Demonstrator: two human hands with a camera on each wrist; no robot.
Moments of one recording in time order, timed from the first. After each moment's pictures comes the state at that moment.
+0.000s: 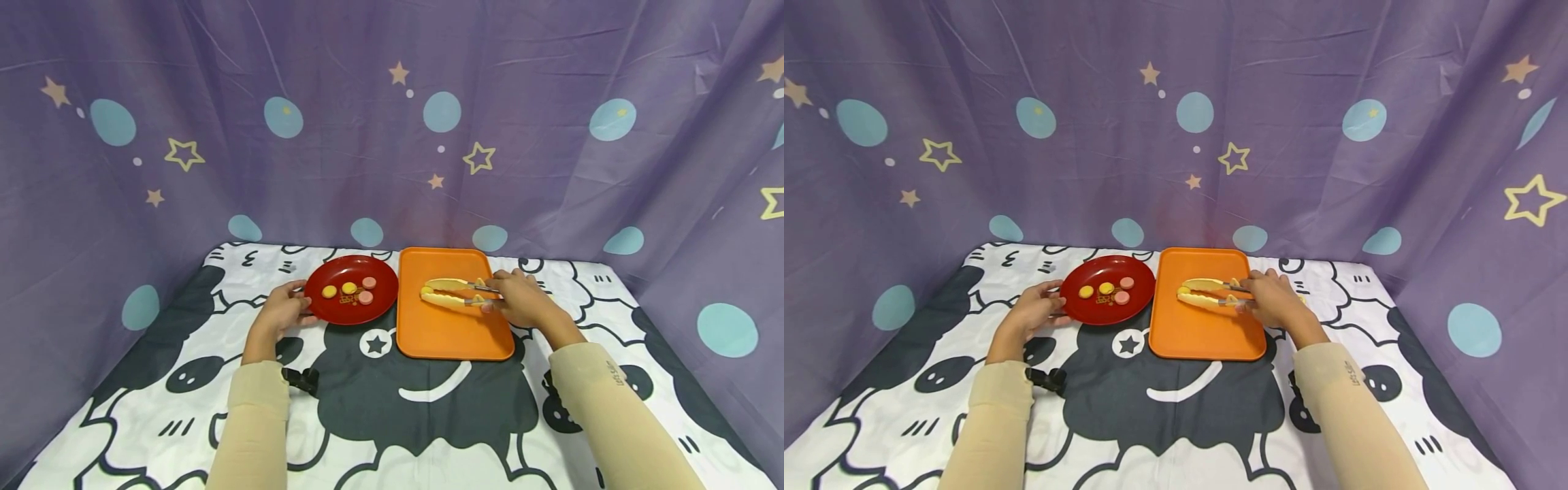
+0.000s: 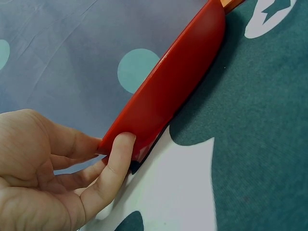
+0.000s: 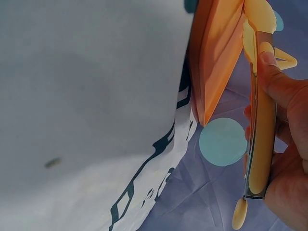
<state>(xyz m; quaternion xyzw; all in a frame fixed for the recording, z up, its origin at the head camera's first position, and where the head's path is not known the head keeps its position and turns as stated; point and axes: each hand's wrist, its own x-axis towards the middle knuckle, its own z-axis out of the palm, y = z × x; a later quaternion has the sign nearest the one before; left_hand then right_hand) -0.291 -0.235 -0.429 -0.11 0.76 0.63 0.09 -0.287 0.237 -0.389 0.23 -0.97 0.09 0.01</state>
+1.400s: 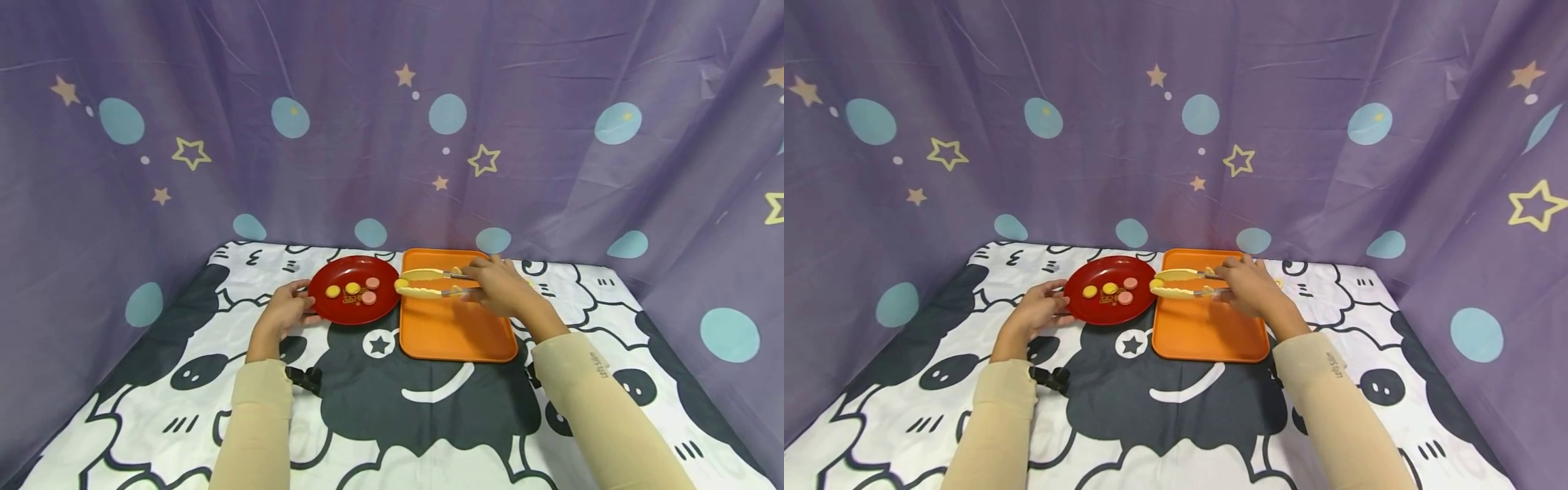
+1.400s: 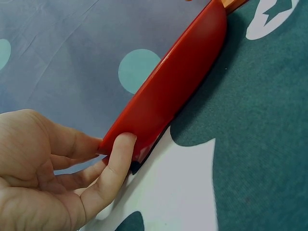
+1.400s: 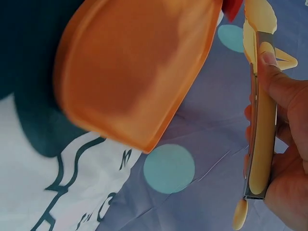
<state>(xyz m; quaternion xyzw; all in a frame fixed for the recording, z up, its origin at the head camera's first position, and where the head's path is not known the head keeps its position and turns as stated) -0.289 -0.236 -0.427 -0.11 0.76 0.64 0.10 -0.285 0.188 -0.356 0.28 -0.95 0.07 0.05</state>
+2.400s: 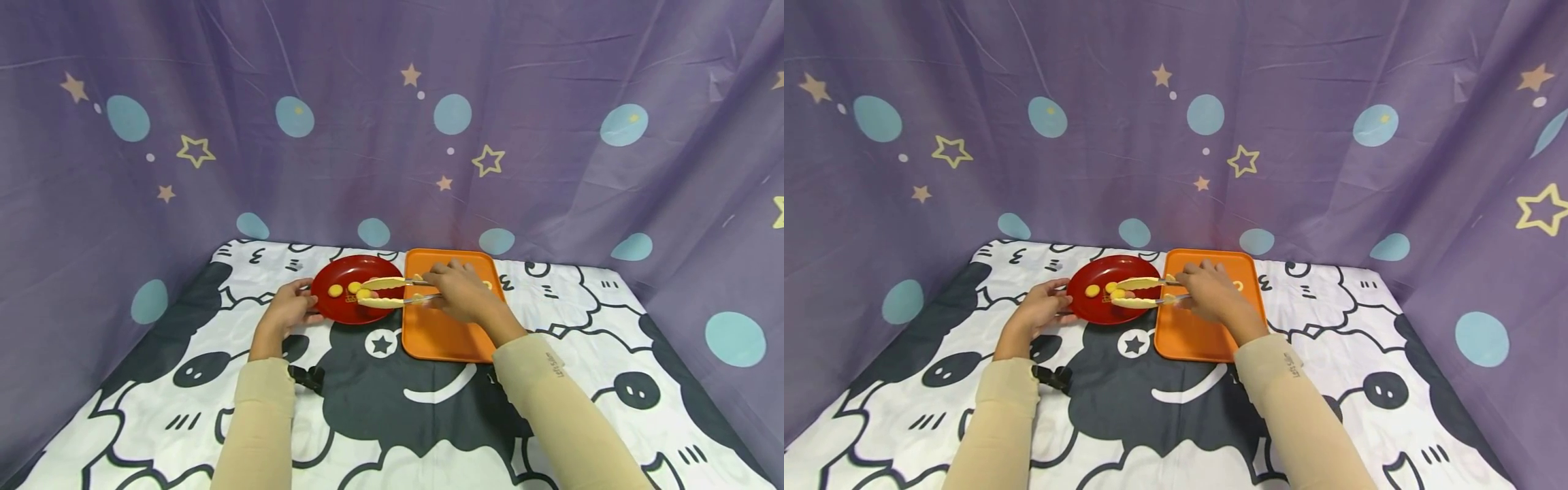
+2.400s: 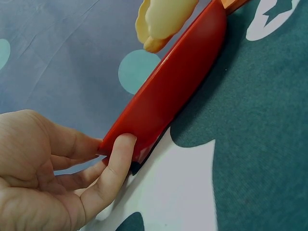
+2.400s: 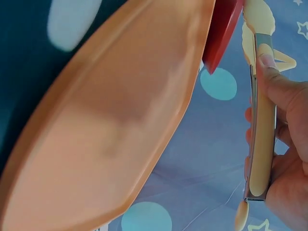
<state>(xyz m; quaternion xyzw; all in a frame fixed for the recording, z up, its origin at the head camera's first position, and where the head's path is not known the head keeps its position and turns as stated) -0.290 -0.237 -0.427 -0.11 0.76 0.63 0.09 -0.281 0.117 -0.364 0.32 -0.94 0.07 0.05</state>
